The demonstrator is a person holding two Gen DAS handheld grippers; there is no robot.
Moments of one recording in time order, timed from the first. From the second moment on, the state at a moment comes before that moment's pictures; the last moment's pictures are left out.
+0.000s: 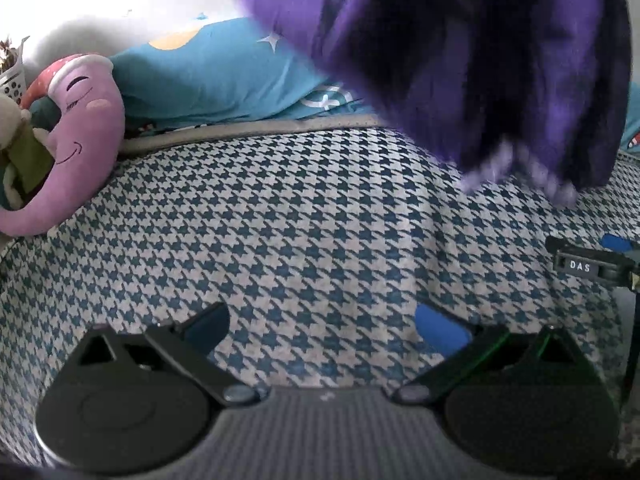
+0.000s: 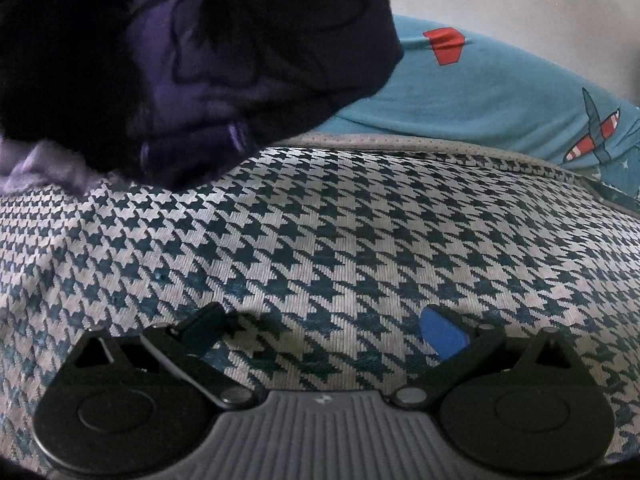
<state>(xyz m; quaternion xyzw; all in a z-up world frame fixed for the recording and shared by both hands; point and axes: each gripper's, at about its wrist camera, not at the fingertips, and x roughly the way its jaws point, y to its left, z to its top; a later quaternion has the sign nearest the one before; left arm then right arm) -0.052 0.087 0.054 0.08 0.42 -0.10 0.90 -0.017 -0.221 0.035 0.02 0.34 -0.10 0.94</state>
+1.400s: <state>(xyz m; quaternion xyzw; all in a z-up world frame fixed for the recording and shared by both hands) -0.066 0.074 0.055 0.06 0.44 -0.12 0.89 -0.023 -0.212 0.015 0.02 0.33 -0.12 0.94</state>
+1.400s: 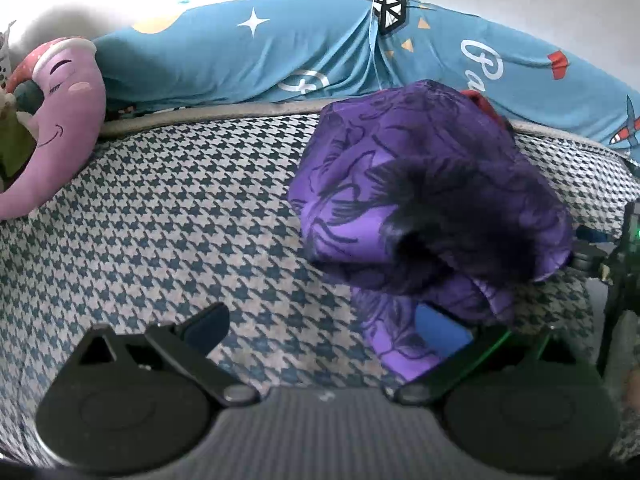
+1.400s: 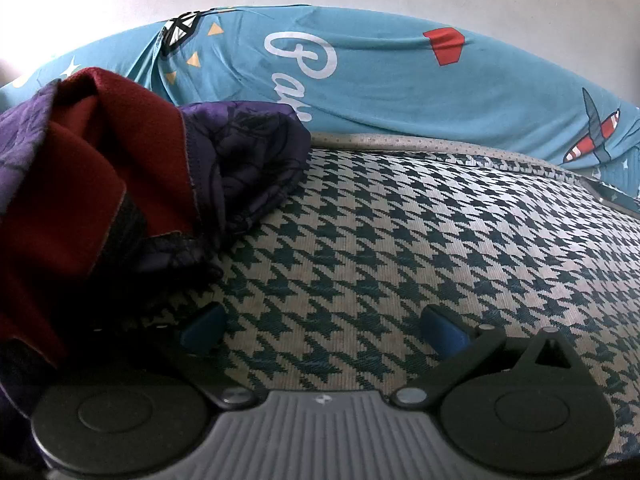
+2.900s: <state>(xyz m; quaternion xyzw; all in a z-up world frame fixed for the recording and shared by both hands) -0.061 0.050 0.039 0.05 0.46 -0.06 0.89 -0.074 -0.177 0.076 0.09 0.44 -0.17 0.88</state>
